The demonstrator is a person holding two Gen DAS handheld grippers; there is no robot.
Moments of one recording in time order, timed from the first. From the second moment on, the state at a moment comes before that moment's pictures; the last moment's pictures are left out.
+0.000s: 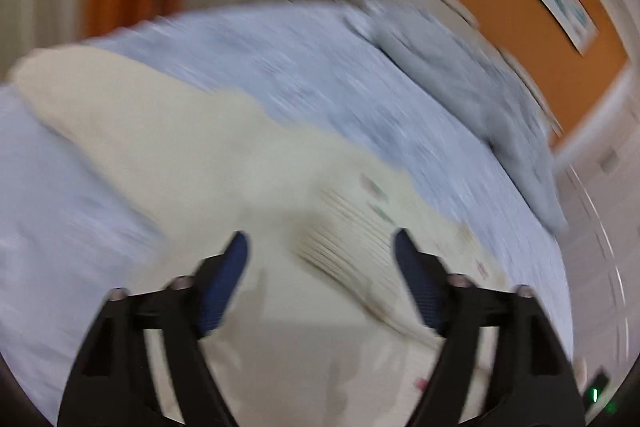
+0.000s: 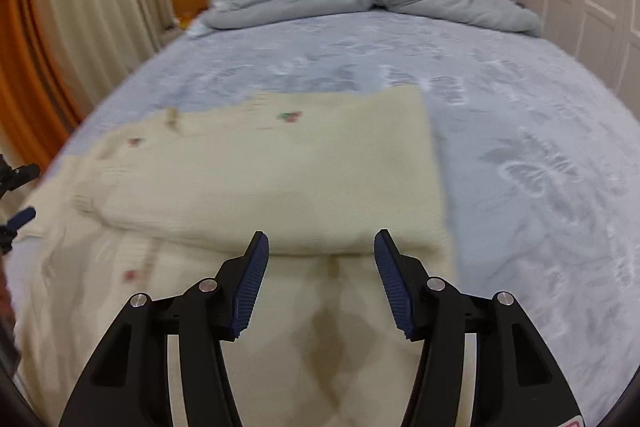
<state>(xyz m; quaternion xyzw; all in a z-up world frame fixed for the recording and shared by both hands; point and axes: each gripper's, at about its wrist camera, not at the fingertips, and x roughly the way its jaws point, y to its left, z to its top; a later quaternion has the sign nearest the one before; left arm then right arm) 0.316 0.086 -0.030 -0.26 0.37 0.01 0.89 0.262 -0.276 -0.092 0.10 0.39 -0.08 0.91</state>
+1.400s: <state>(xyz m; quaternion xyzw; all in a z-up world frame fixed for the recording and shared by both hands) 0.272 -0.040 -0.023 -0.13 0.35 -0.11 0.92 0.261 -0.295 -0.076 0.18 0.37 -0.05 0.91</state>
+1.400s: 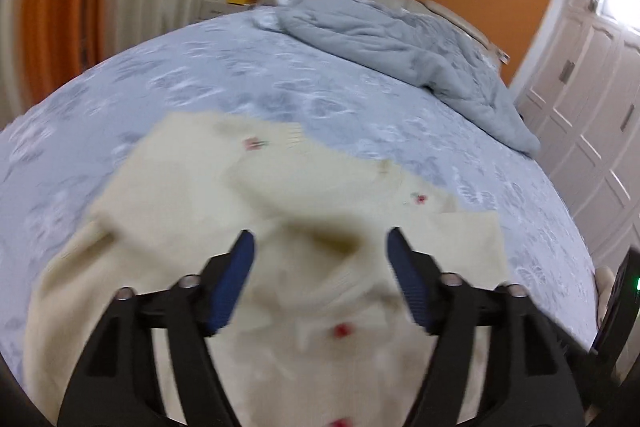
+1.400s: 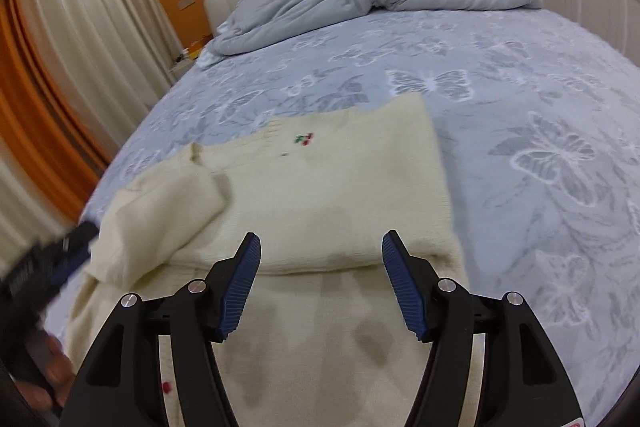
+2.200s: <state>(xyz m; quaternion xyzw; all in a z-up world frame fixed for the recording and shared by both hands) 0.319 0.070 -0.080 -0.31 0.41 -0.07 0.86 0.347 -0.181 -0.024 0.08 0.36 -0.04 0.93</state>
